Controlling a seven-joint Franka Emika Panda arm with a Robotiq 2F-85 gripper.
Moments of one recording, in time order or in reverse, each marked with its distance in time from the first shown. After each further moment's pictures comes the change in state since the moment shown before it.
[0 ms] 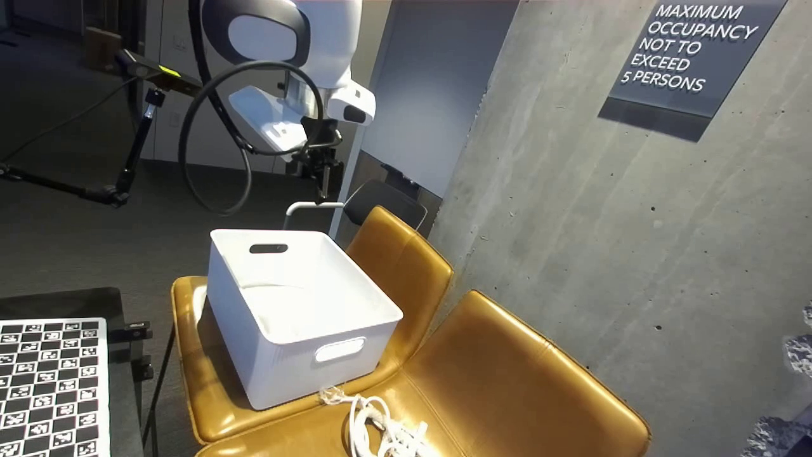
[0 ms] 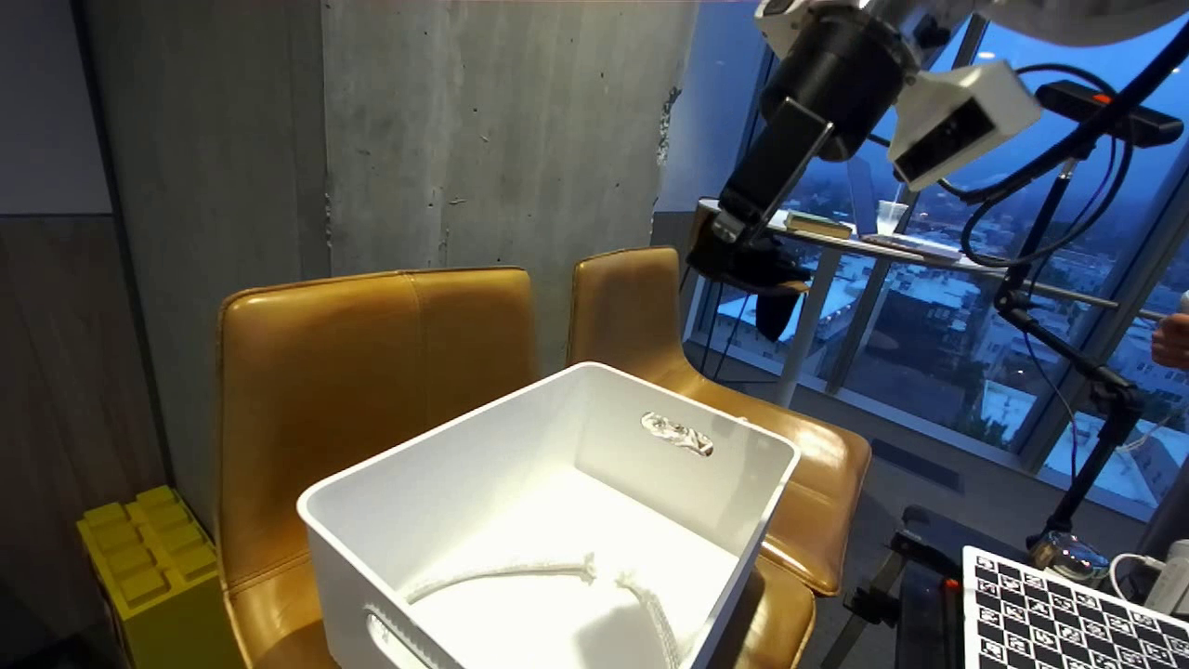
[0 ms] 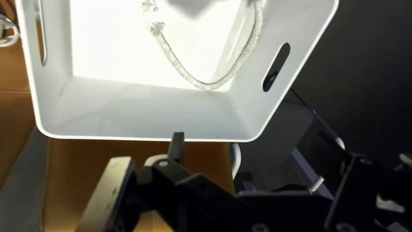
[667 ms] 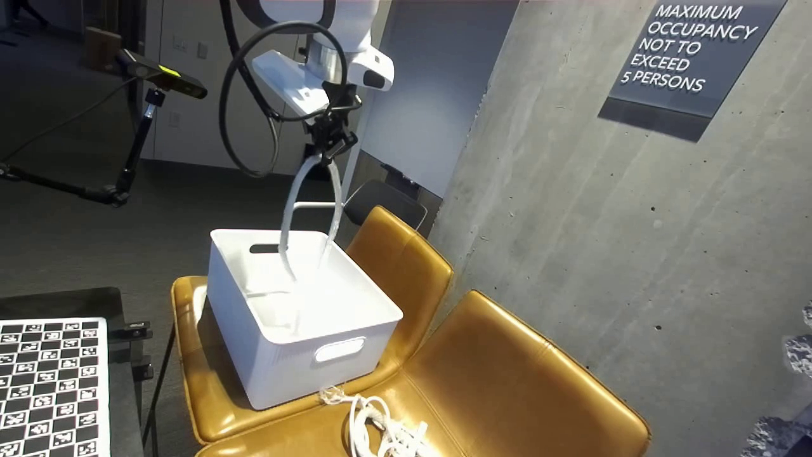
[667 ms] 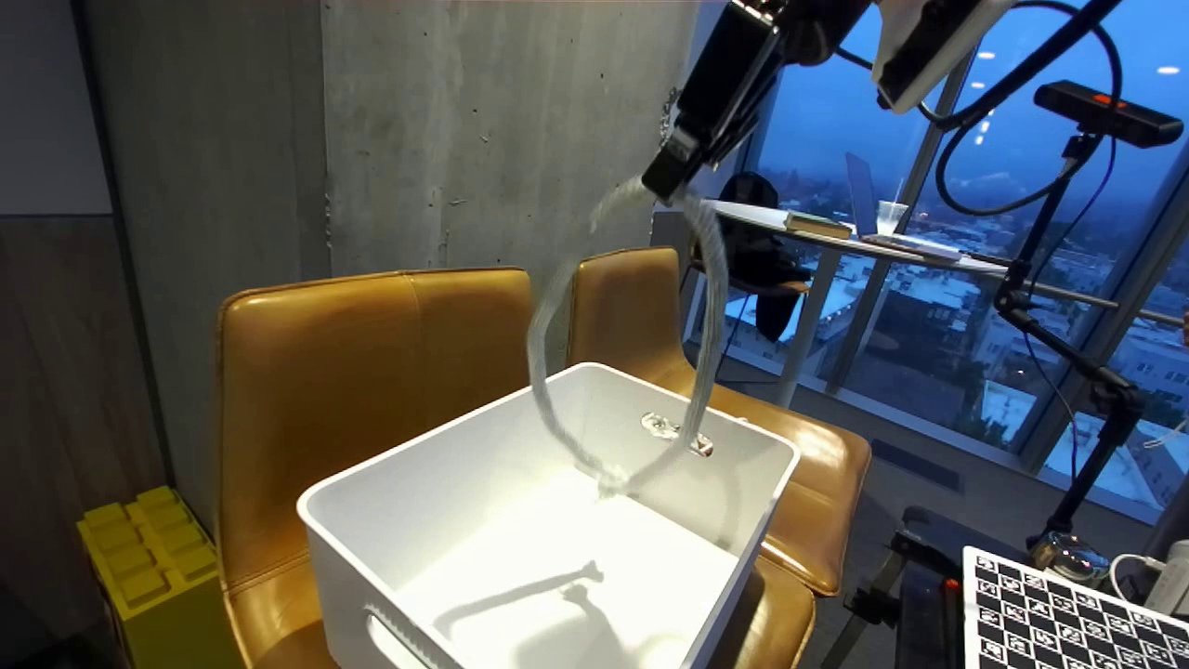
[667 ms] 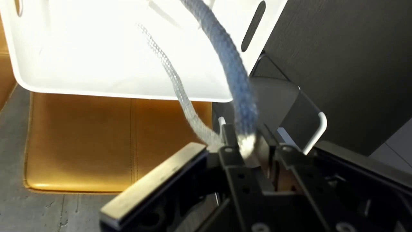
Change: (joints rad) arm 0.000 0.017 0.018 0.151 0.001 -0.085 0.057
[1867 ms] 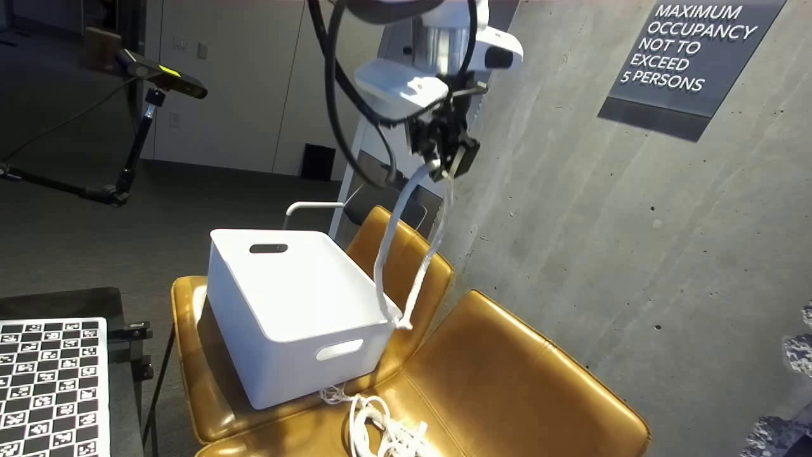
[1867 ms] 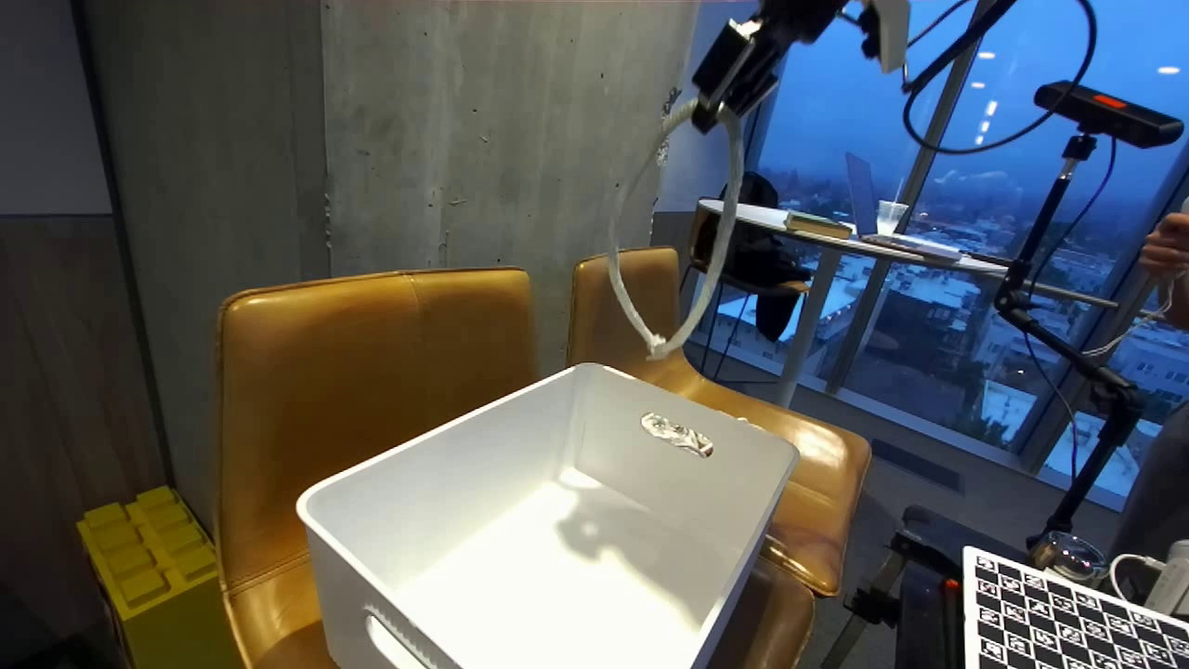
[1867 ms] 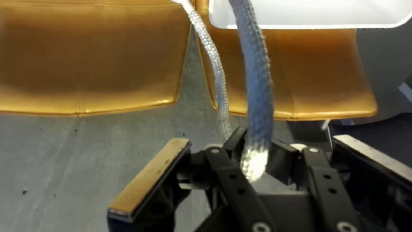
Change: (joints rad) arm -0.255 0.103 -0.027 0.229 -0.248 0.024 0.099
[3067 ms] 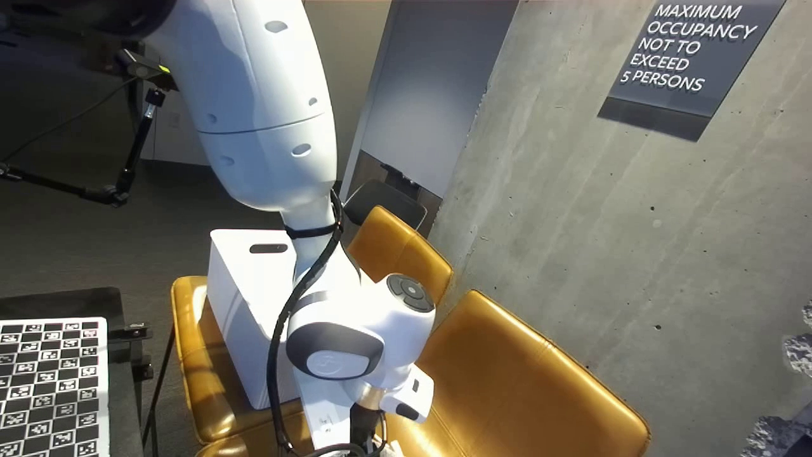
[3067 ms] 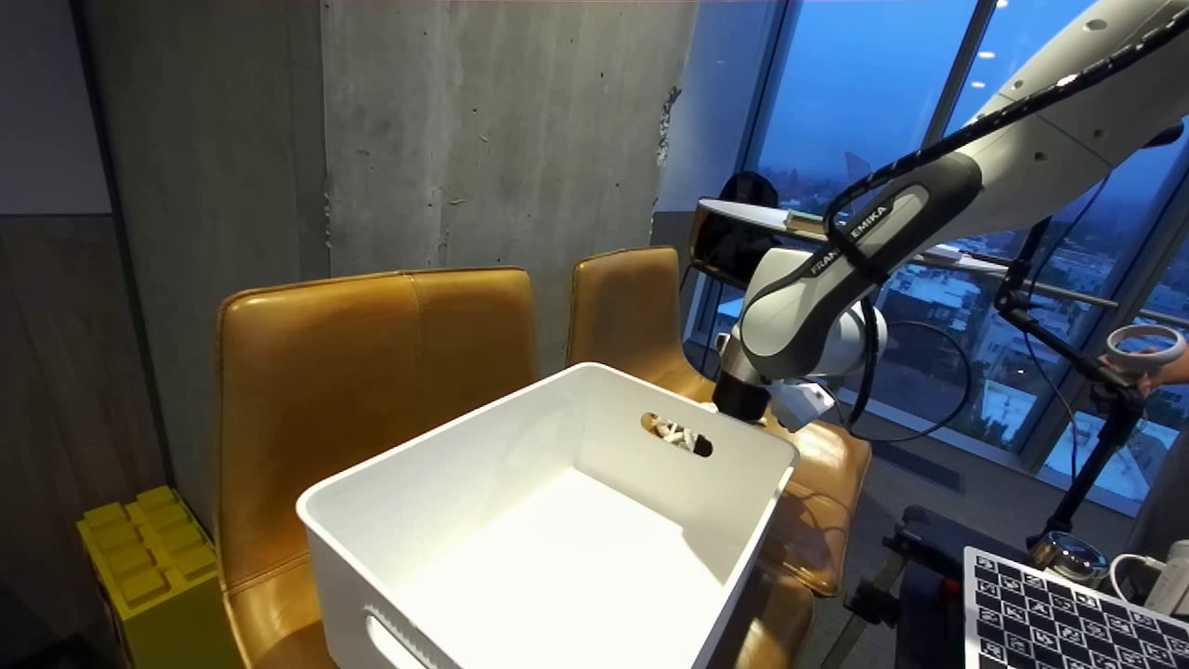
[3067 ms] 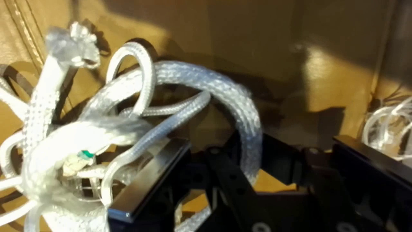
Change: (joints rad) arm -0.112 0.727 -0.041 -0.017 -0.039 0.303 -0.011
